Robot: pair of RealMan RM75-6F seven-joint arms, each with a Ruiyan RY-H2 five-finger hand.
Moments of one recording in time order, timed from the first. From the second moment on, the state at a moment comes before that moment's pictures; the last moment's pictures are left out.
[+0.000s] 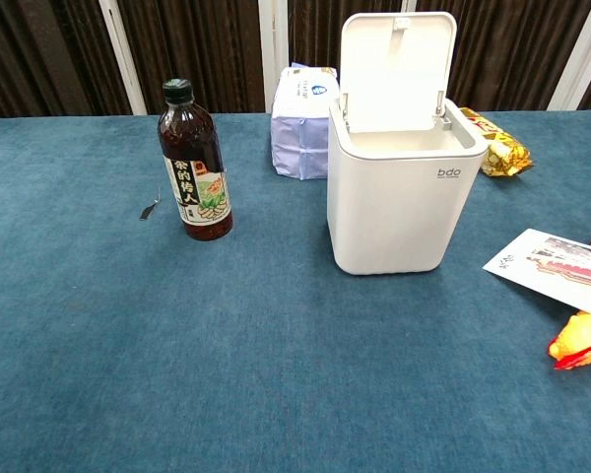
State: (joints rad) left arm -0.08 -1.14 -0.04 -1.61 1.48 1.50 0.17; right arm 0.10 -1.14 0.06 -1.55 -1.52 1.48 0.02
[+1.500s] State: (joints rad) left arm -0.11 -1.13 -0.06 -1.64 1.44 1.44 0.16; right arm 0.55 -0.90 0.42 -1.92 -0.86 0.95 -0.01
